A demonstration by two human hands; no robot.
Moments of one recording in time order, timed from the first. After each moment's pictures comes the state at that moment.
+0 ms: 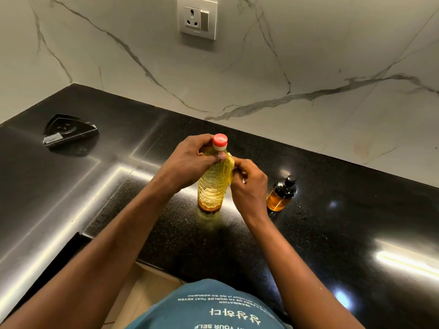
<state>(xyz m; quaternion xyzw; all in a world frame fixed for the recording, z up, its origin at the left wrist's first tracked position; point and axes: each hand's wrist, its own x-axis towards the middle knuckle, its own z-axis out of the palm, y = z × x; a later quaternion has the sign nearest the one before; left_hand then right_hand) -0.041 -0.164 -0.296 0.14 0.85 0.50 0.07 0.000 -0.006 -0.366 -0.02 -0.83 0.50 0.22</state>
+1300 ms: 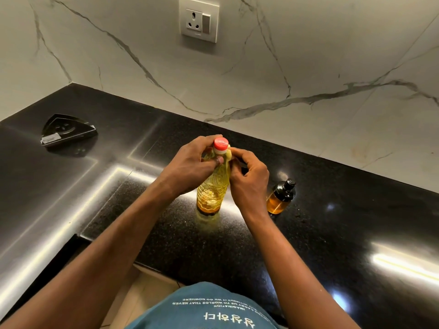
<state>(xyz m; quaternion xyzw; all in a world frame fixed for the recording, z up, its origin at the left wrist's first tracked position) -0.040 -0.167 -0.299 0.16 0.86 0.47 0.06 -0.002 -0.015 -0.338 -0.01 -0.81 0.55 0.23</state>
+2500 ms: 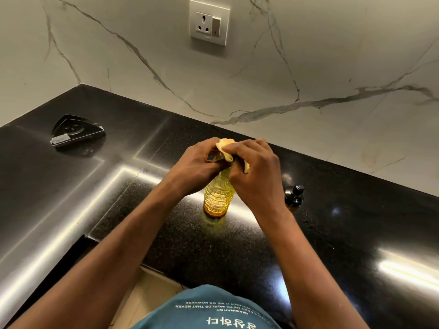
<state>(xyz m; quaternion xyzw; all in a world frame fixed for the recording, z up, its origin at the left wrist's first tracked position) -0.045 -0.177 -0.297 0.18 0.83 0.52 0.08 -0.001 -0.020 -0.292 0.13 -0.89 0.30 0.31</state>
